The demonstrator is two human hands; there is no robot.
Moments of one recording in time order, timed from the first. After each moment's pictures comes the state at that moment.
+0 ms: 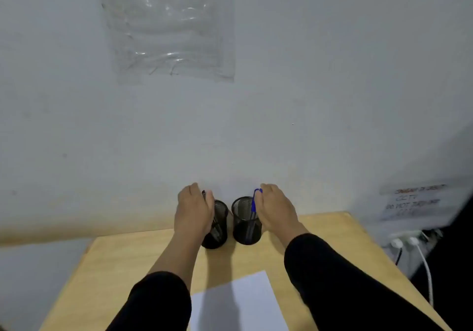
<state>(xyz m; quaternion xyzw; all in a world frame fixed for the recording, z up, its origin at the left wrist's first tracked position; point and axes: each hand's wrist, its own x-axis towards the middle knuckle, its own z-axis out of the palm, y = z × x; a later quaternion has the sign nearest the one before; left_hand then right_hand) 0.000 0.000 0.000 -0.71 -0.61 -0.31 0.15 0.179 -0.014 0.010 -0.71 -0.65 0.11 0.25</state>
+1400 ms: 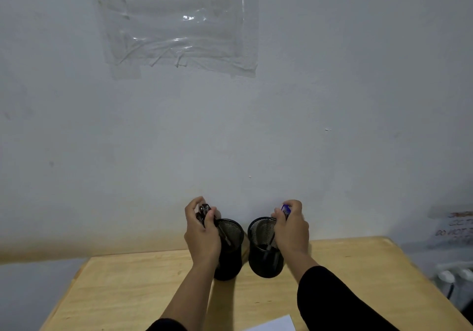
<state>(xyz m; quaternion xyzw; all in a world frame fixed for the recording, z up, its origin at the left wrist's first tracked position) 0.014 0.041 -0.042 -0.41 -0.60 -0.62 -0.29 0.171 0.058 -0.058 -0.71 -0.47 0.19 0.49</state>
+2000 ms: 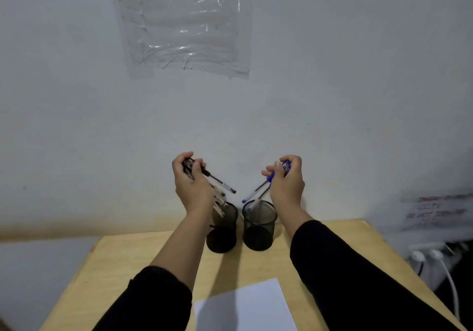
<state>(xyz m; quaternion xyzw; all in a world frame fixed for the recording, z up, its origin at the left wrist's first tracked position) 0.009 0.013 0.042 -0.37 -0.50 -0.74 -0.26 0.156 0.009 0.038 -0.55 -0.41 0.27 0.68</state>
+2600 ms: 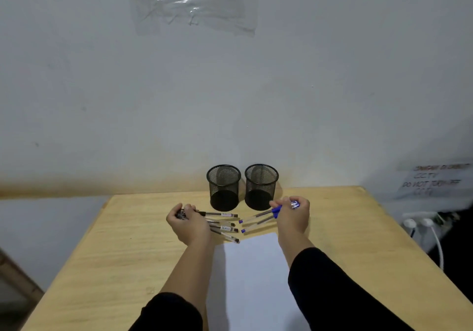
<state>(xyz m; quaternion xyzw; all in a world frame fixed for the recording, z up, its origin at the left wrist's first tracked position) -0.002 -0.057 -0.088 -0.09 -0.61 -0.71 -0.34 0.153 -0.060 -0.078 -0.63 -0.17 0.37 0.67</state>
